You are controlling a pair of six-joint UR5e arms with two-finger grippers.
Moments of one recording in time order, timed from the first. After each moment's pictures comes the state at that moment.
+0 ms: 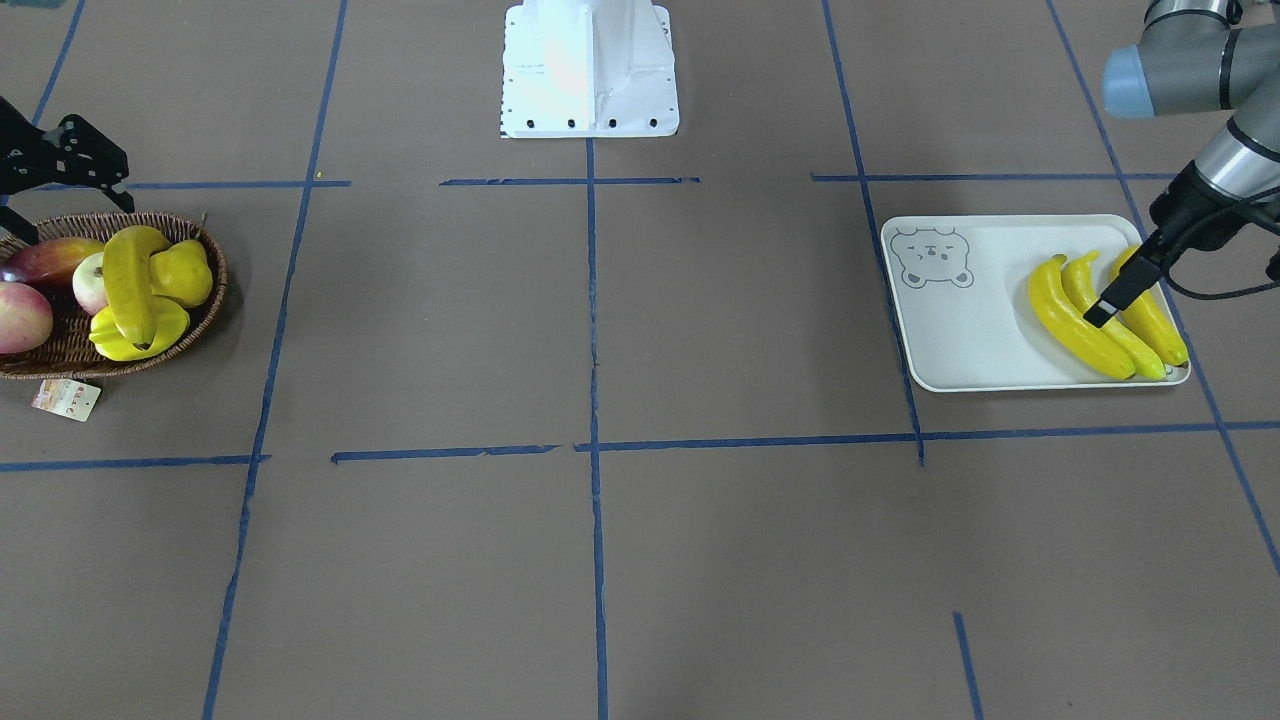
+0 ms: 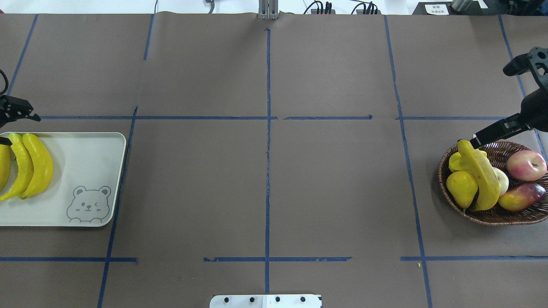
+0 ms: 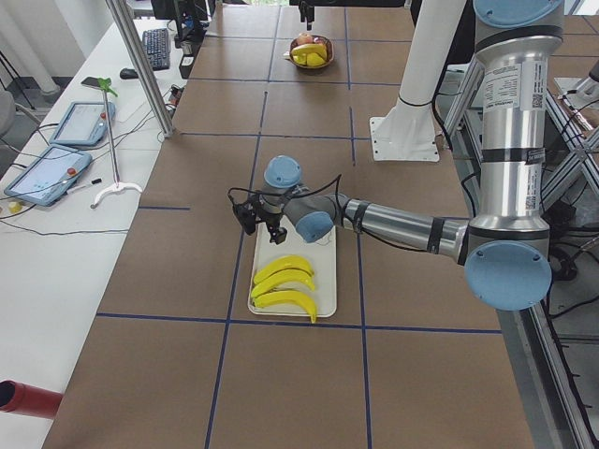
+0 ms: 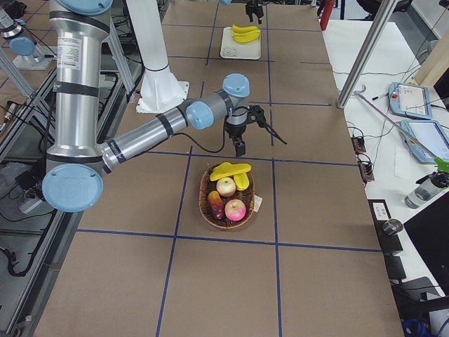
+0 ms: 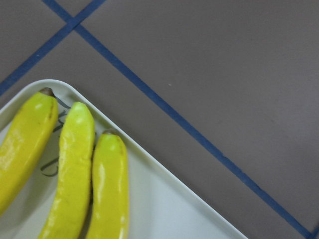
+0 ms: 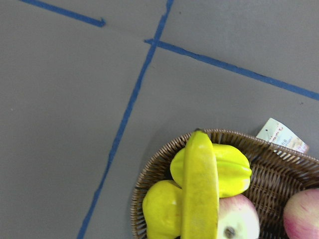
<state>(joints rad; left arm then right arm) -1.10 -1.51 -1.81 -2.23 -2.20 -1.51 1.08 -1.71 2.16 -1.51 2.25 0.34</state>
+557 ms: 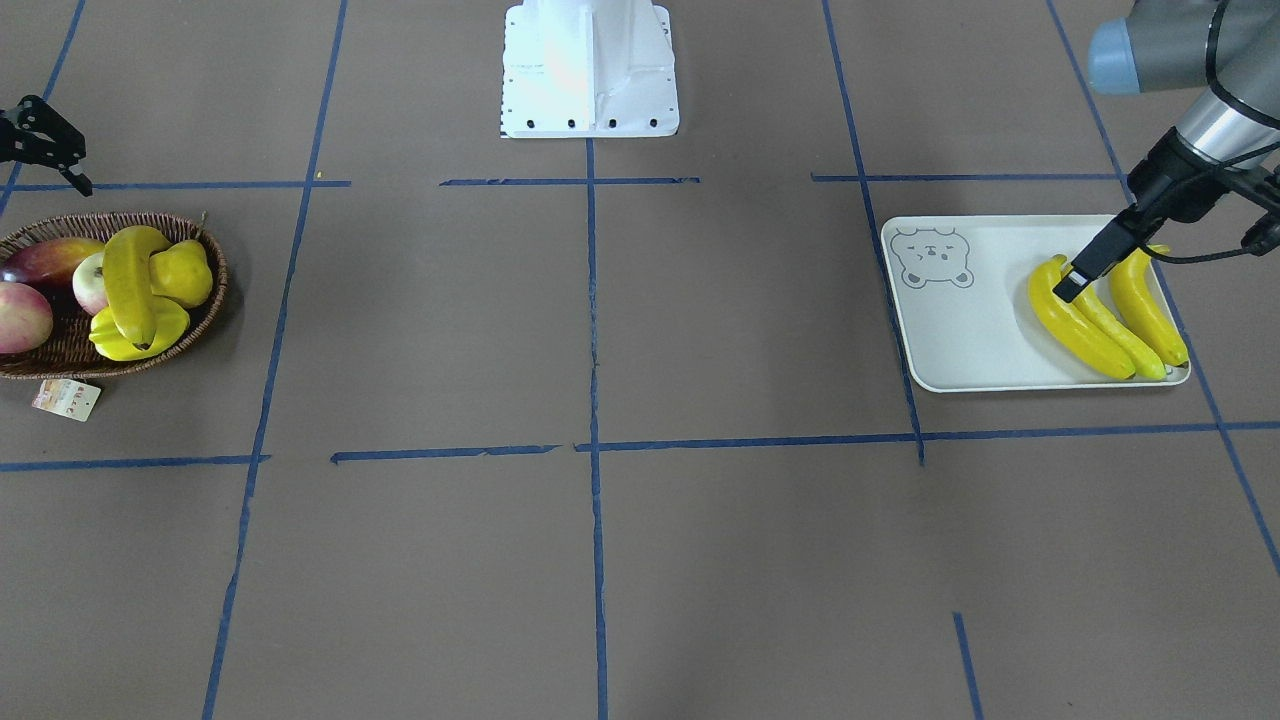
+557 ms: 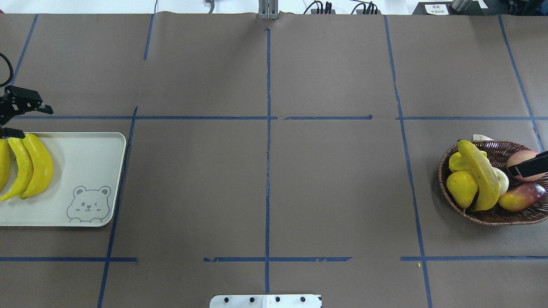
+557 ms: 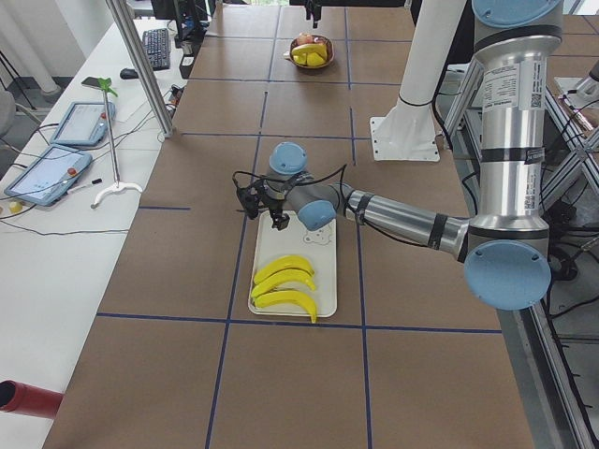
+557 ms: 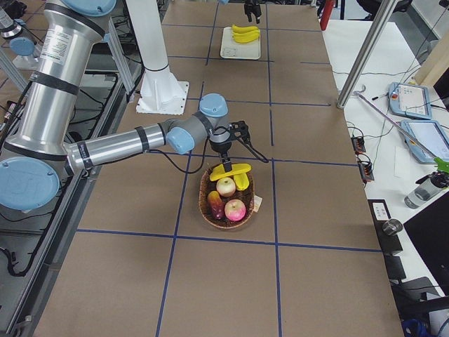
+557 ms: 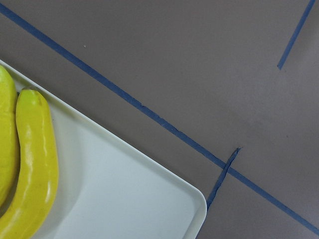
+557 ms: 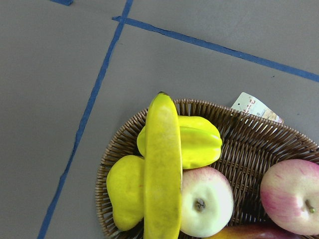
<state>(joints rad) -1.07 -1.51 -1.87 -2.23 -2.21 -1.51 1.00 -1.89 2.13 -1.17 2.16 0.52</state>
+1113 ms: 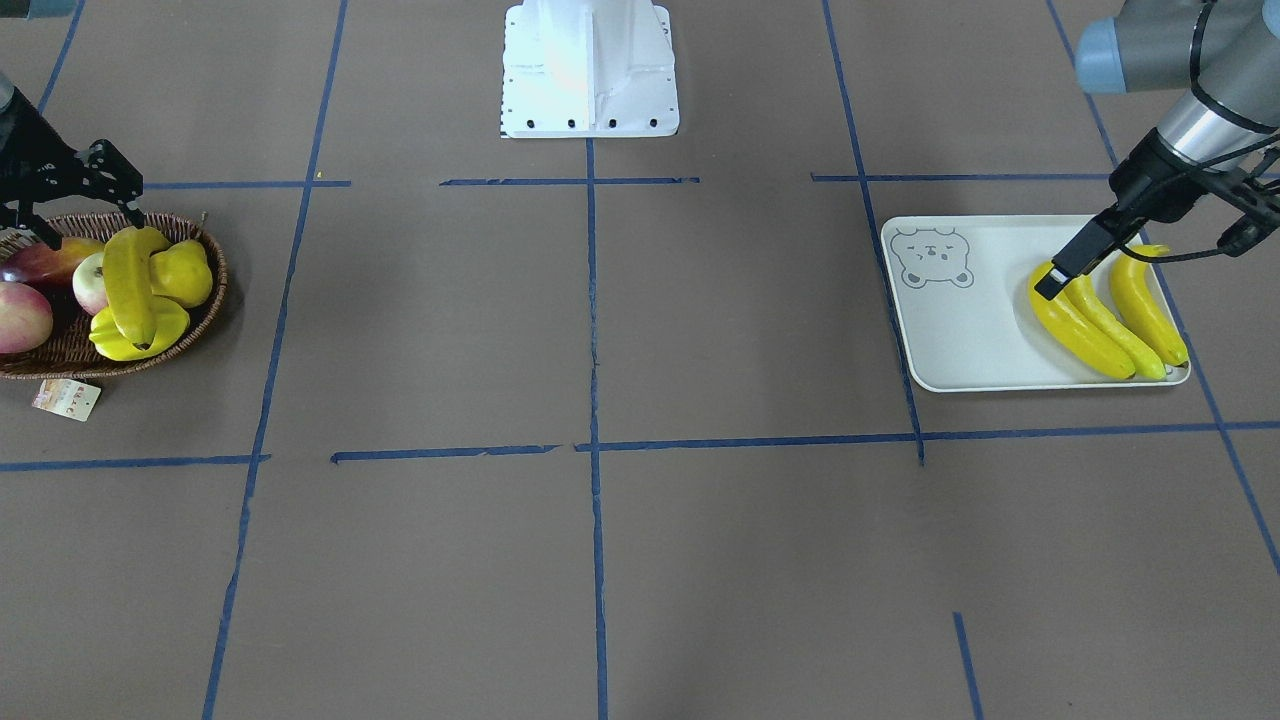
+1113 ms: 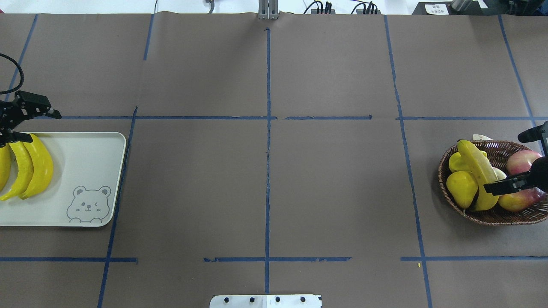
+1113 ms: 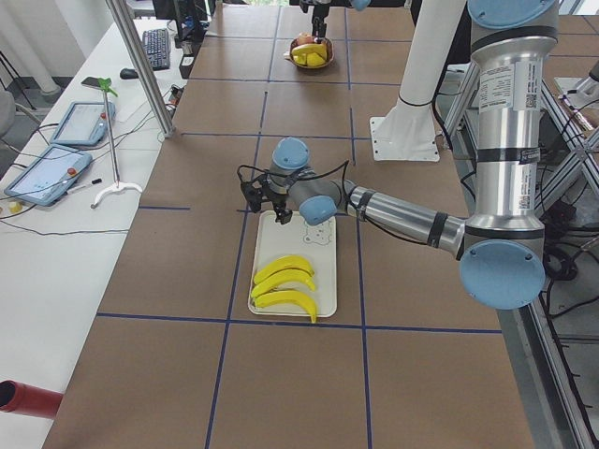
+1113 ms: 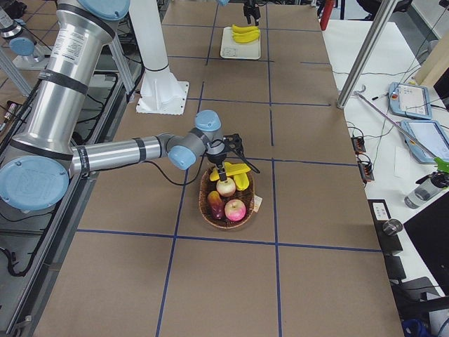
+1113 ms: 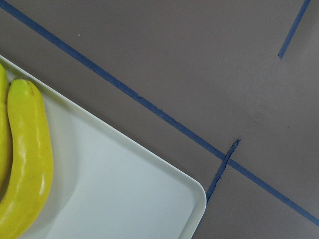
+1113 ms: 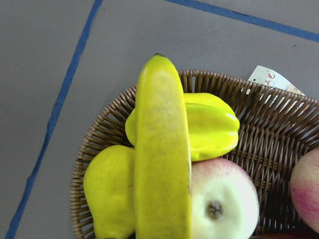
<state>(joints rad) -1.05 -1.51 -1.87 -2.23 -2.20 -1.52 0.86 -1.92 2.00 -0.95 2.05 0.65</state>
